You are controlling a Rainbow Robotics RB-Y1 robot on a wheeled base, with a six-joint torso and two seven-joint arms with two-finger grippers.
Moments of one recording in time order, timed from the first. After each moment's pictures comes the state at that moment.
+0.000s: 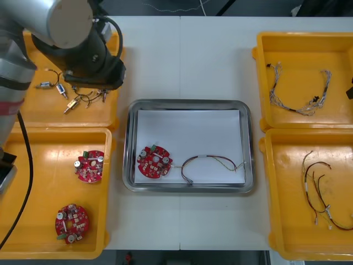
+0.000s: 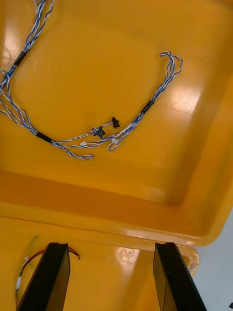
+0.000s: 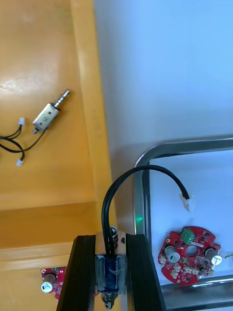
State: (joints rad) right arm -0.62 -0.72 -0.27 -1.74 -0.56 1.92 1.78; left arm -0.88 0.54 -0.27 -1.76 0.61 1.91 -1.01
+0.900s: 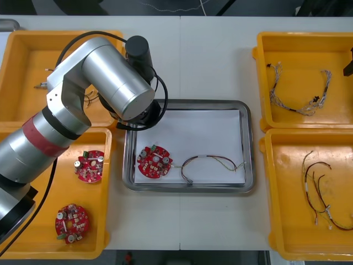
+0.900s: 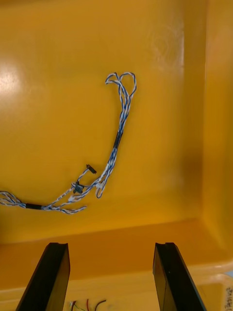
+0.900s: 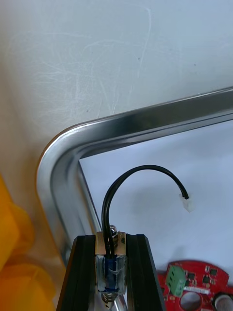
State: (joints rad) right arm -1.00 -0.72 -0.27 -1.03 -0.42 1.75 1.64; left arm -0.80 0.46 -0.57 -1.70 0.45 1.66 -0.96
